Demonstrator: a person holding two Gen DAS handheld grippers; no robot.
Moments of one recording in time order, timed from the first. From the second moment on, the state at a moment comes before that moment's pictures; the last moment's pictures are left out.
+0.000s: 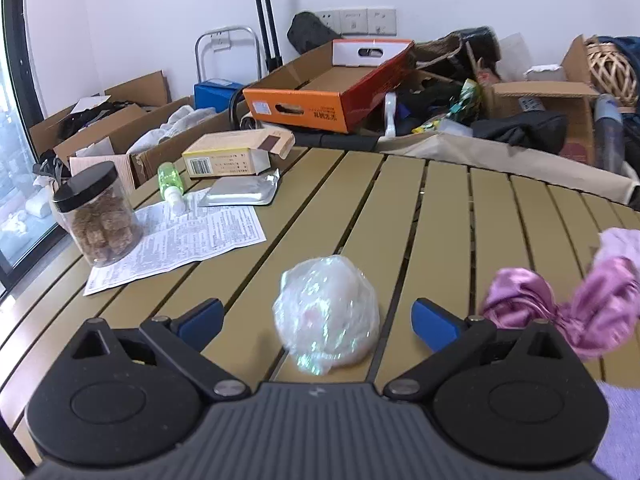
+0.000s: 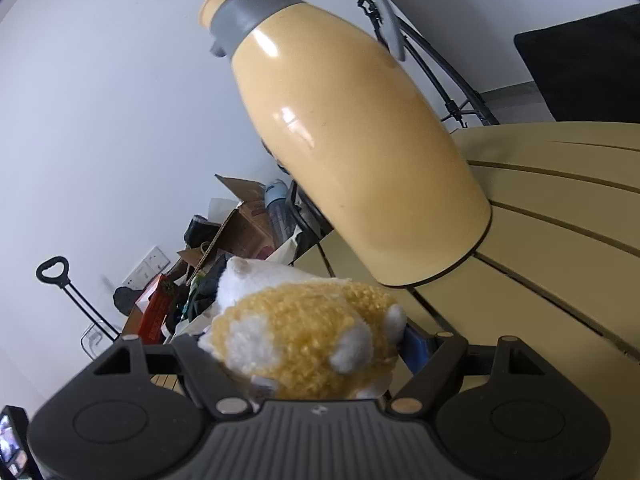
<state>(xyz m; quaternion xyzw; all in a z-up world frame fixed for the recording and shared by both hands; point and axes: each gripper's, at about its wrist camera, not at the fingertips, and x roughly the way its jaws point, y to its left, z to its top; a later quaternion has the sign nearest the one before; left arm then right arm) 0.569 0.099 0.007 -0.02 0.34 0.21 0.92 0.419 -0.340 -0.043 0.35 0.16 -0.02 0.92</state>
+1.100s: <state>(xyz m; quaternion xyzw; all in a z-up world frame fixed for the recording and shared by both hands) 0.467 0.078 0.028 -0.04 0.29 0.16 0.94 0.380 -0.309 -0.019 0.29 0.15 0.03 0.94</state>
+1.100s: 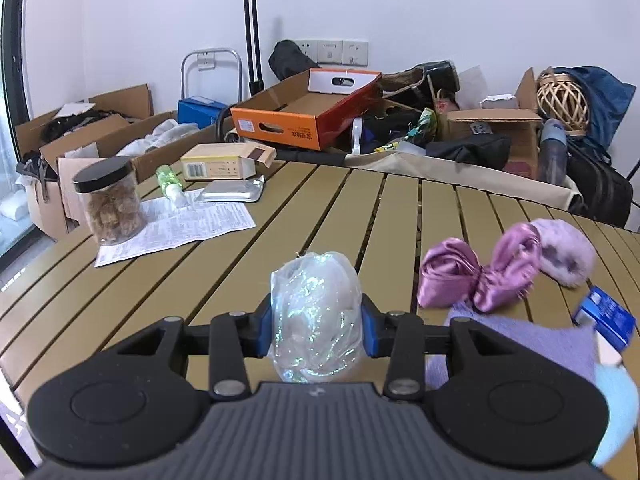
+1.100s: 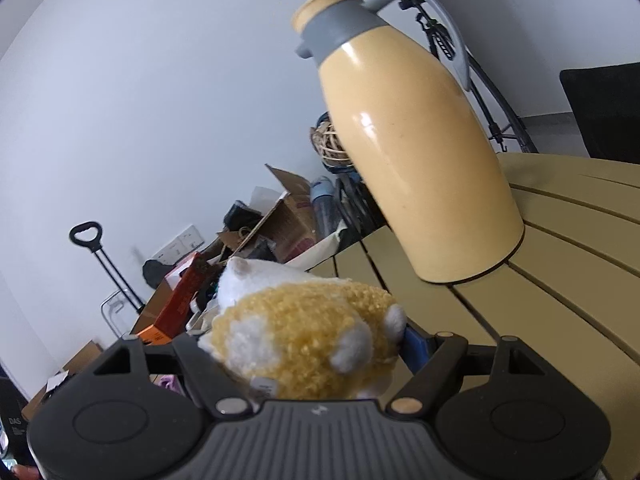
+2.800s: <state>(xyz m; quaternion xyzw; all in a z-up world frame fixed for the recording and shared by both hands) 0.199 0.026 -0.050 -0.01 0.36 0.04 0.93 0.175 -0.256 -0.076 0.18 0.24 0.09 0.95</state>
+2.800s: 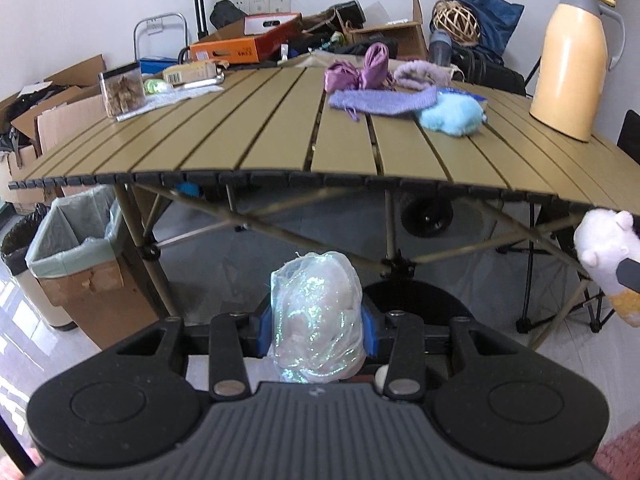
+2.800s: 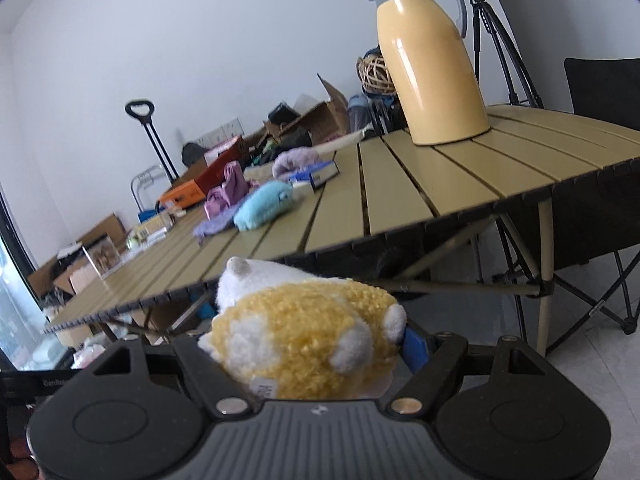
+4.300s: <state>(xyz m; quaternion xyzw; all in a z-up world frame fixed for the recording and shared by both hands) 0.250 0.031 -0.163 -0.03 0.51 0.02 0.86 0.208 -0.269 -0.149 0.13 0.37 0.00 0.92</state>
